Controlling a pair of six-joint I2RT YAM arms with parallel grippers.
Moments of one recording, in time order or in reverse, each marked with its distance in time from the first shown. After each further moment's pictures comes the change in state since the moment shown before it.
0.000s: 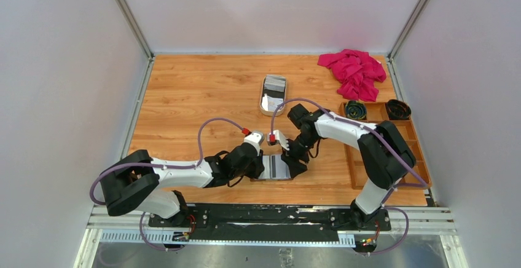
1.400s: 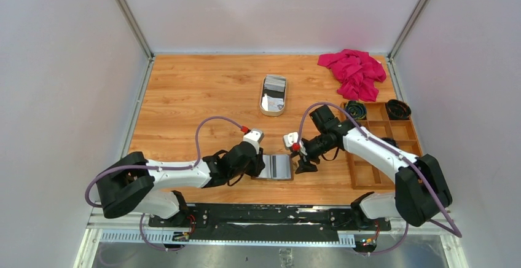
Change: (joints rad) left arm 0.000 -0.039 0.009 0.000 -0.023 0.015; right arm -0.109 -0.347 -0.199 0.115 -0.152 -0.302
